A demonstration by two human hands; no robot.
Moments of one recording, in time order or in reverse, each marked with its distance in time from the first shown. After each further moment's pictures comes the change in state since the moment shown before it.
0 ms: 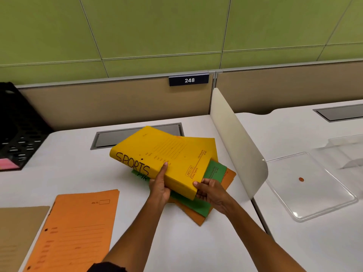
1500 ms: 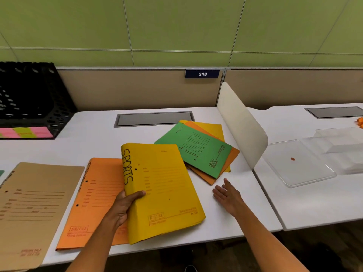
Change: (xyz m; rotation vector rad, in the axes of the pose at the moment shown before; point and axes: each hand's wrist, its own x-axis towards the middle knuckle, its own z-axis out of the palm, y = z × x) left_hand -0.107 0.080 -0.261 0.464 -0.268 -0.004; right_hand -0.118 0.097 0.029 0.346 0.472 0.083
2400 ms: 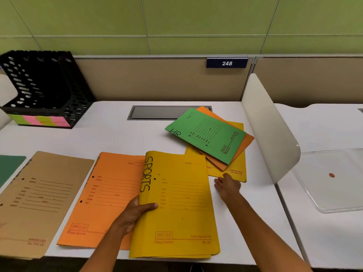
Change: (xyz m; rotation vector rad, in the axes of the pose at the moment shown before) left_hand 0.020 -0.026 0.017 0.120 -0.018 -0.145; right_hand 0.085 -0.022 0.078 0.000 0.187 0.030
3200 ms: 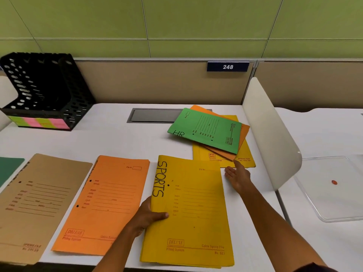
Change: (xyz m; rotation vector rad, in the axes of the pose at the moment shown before) left_hand 0.022 -0.007 0.029 0.245 0.000 0.088; right_hand 0.030 -0.067 0.002 0.003 -0.173 -0.047
